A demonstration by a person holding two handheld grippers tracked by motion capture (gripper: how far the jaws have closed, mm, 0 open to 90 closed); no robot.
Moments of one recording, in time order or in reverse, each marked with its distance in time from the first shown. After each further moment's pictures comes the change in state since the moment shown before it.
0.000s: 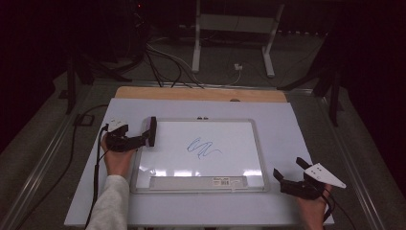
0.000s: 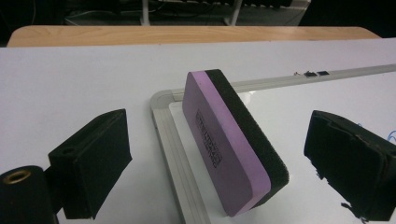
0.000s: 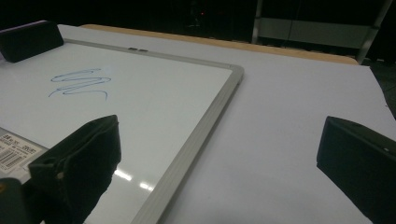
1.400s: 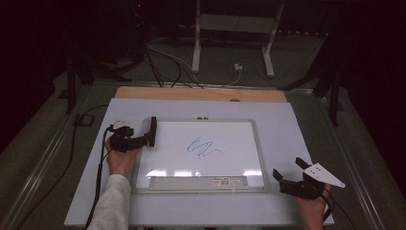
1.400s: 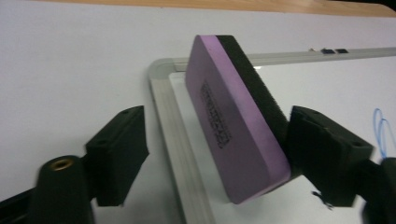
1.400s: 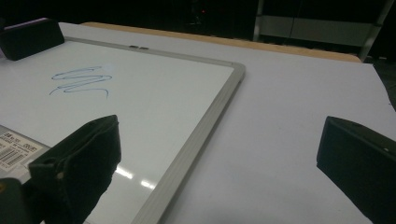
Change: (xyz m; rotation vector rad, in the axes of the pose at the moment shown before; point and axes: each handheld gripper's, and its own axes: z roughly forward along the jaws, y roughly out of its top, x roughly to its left) left arm 0.001 -0.005 0.016 0.109 -0.007 -0.056; right arm 0.001 0.000 0.001 0.009 0.003 0.000
